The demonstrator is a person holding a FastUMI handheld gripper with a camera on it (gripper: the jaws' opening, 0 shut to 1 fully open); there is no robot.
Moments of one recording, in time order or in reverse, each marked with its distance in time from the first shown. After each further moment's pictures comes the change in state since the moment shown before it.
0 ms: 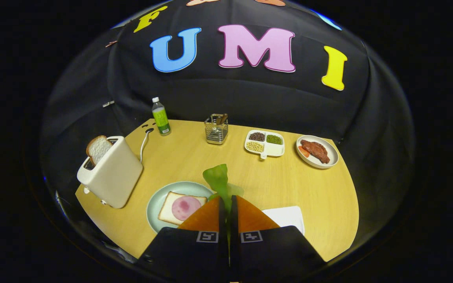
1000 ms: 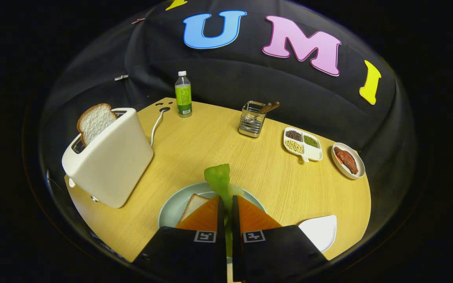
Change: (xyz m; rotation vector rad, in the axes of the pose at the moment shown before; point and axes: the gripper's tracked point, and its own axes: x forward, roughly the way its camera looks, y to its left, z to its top) arm 0.076 0.092 -0.035 -0.159 0.064 0.030
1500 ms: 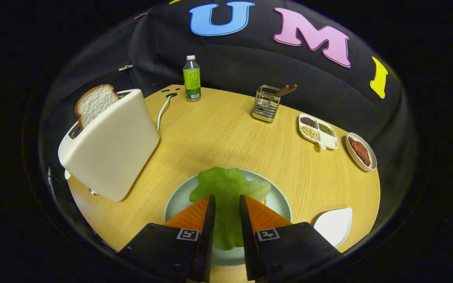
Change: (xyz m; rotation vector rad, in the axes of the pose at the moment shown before) arm 0.019 0.025 -0.033 0.004 0.089 0.054
